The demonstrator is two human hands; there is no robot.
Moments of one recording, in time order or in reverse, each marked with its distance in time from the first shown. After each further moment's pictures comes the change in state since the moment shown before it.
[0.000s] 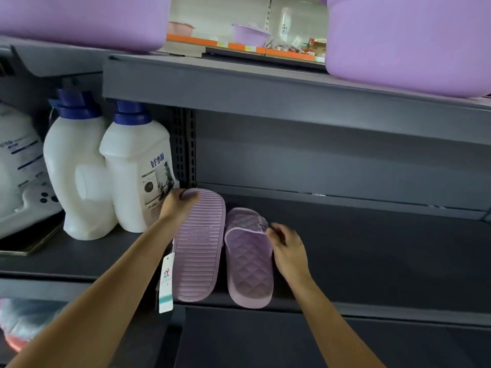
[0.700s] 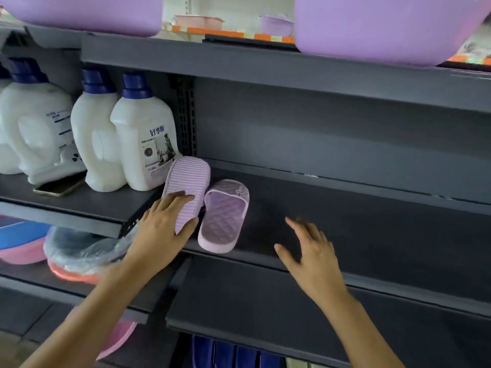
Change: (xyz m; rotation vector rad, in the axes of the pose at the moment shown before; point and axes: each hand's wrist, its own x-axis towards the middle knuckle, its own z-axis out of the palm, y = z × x) left_hand -0.194 0.012 0.004 0.642 0.095 0.461; right_hand -0.072 0.044 -0.120 -0.539 -0.056 -0.464
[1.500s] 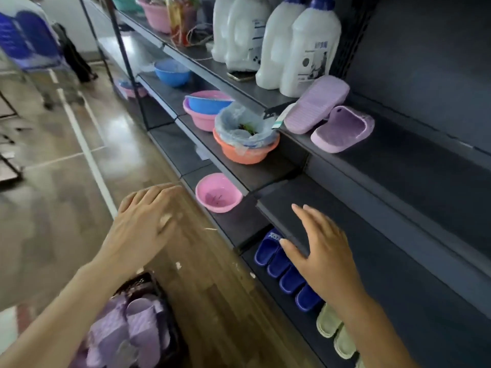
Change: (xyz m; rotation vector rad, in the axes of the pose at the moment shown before) left_hand -0.345 0.096 -0.058 0.459 0.113 -0.565; right_hand -0.167 -0.022 -0.029 0.177 -0.500 -0.601
